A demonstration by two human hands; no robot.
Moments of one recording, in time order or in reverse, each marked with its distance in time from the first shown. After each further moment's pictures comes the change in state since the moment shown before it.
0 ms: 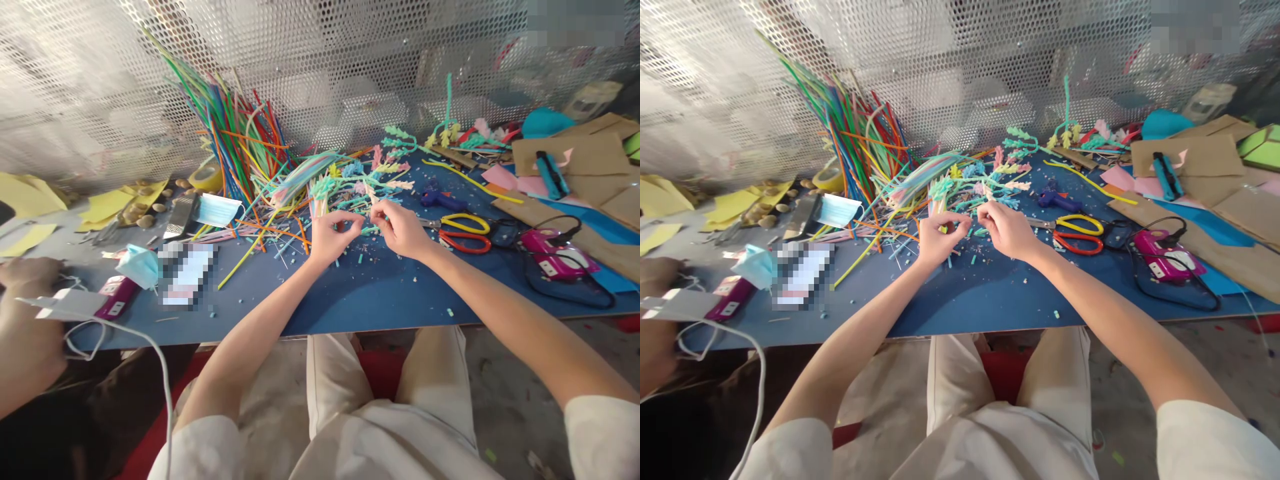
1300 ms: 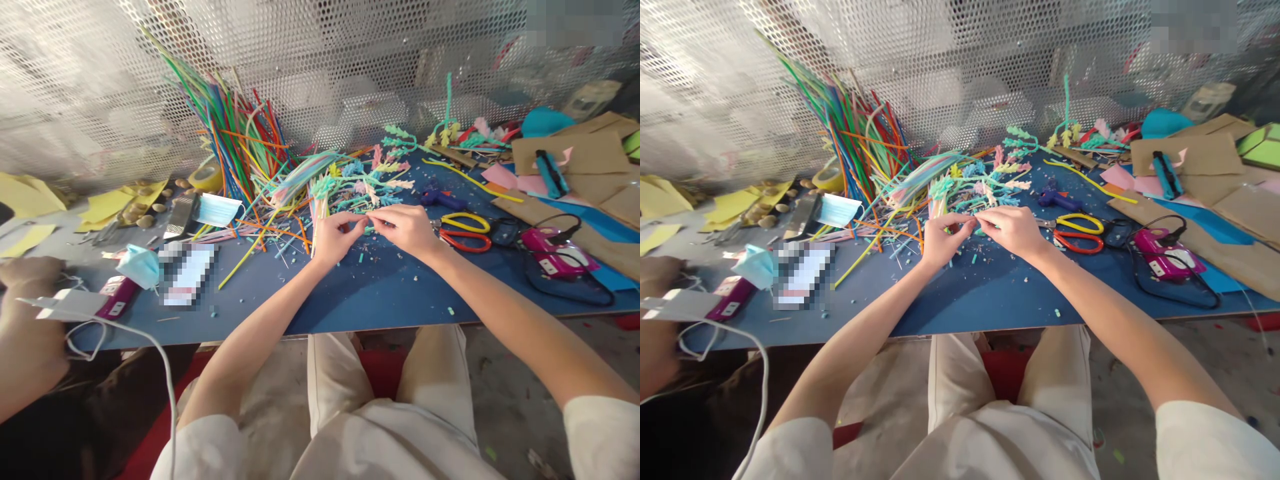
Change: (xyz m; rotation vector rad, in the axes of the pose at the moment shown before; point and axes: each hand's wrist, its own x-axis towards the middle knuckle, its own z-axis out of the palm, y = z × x) left_hand -0.003 -0.007 0.005 0.011 -0.053 0.005; right_hand 0.003 -0.002 -0.004 -0.152 0.115 -0.128
